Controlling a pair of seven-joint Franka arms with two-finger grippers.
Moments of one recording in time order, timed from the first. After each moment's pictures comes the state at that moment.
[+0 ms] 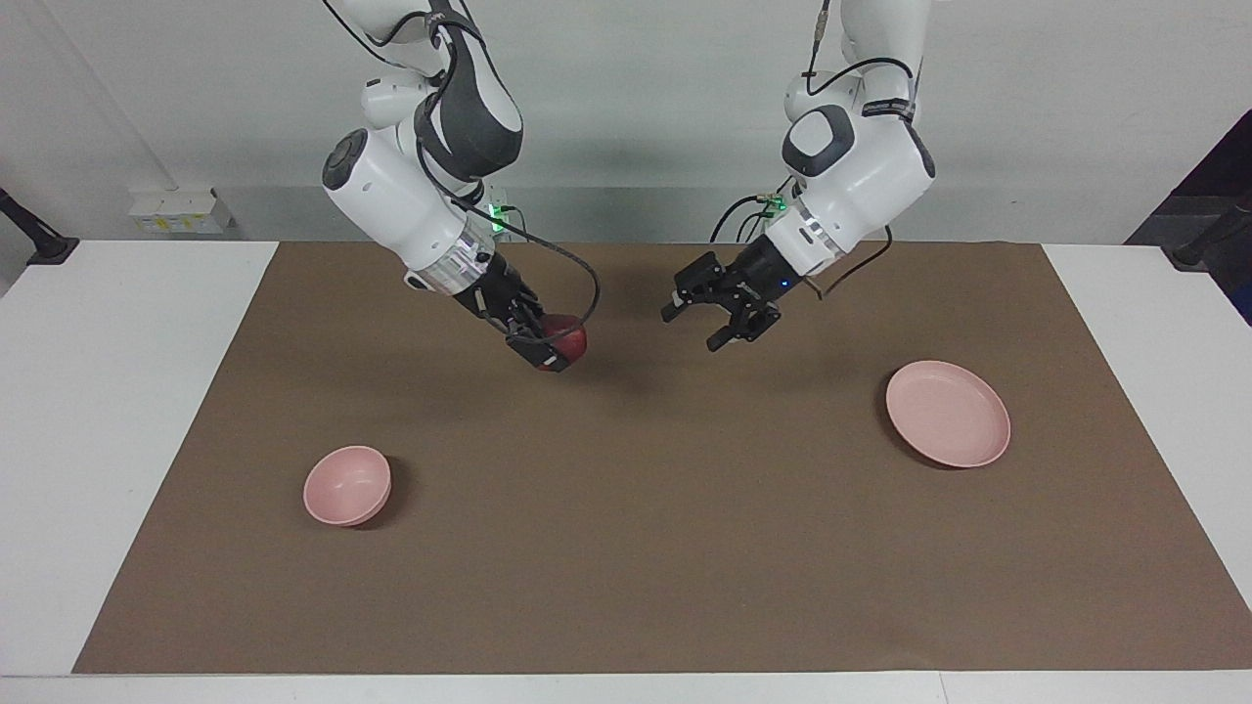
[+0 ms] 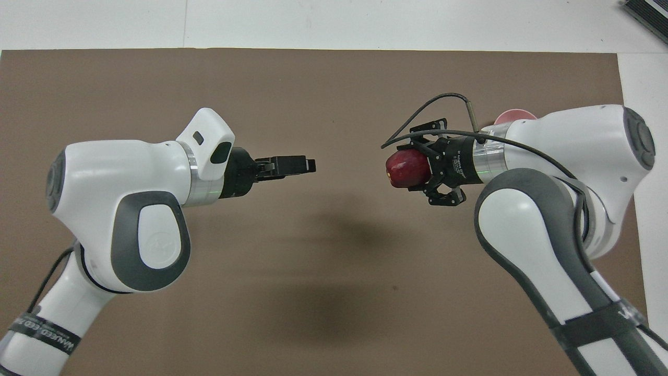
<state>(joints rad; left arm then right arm) -0.34 0.04 -0.08 -1.98 -0.78 2.31 0.07 0.18 0.09 0.07 -1.90 0.55 2.17 1.14</state>
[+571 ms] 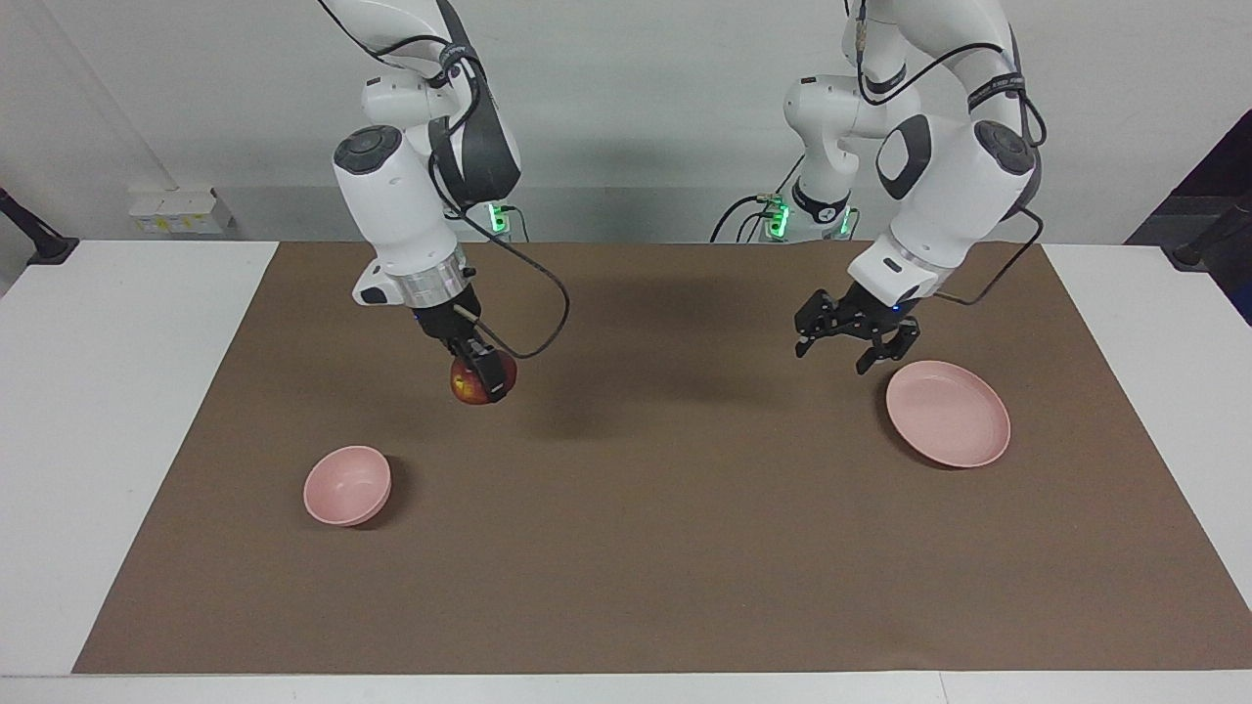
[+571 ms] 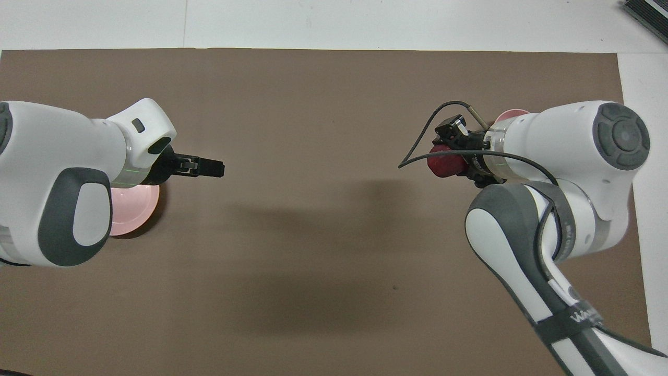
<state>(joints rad) -0.16 0.03 -0.08 -1.89 -0.20 2.07 0.07 0.14 0.11 0.07 -1.90 0.08 2.24 0.96</state>
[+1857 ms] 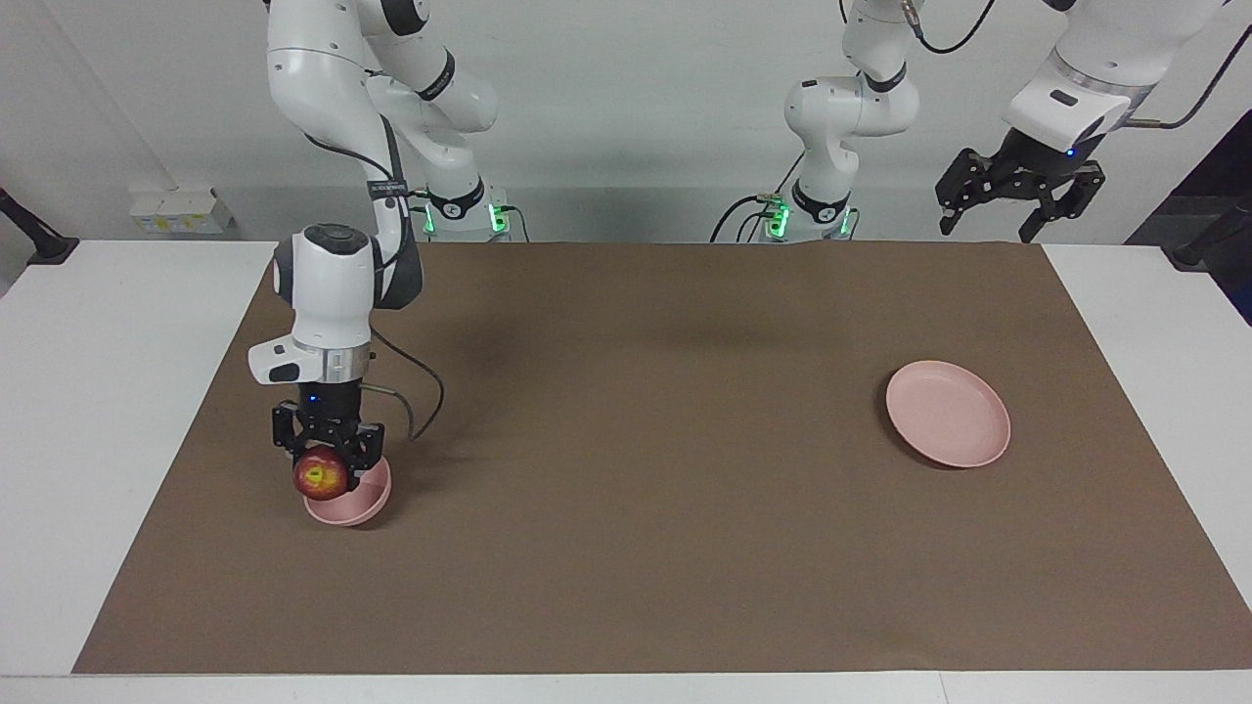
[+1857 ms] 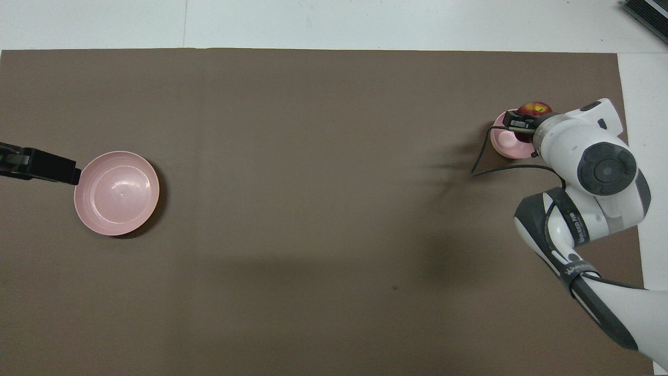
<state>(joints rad) -0.04 0.03 -0.05 -1.38 -0.03 1.40 0.08 -0.13 0.31 0.07 -1.99 -0.68 2.81 0.72</state>
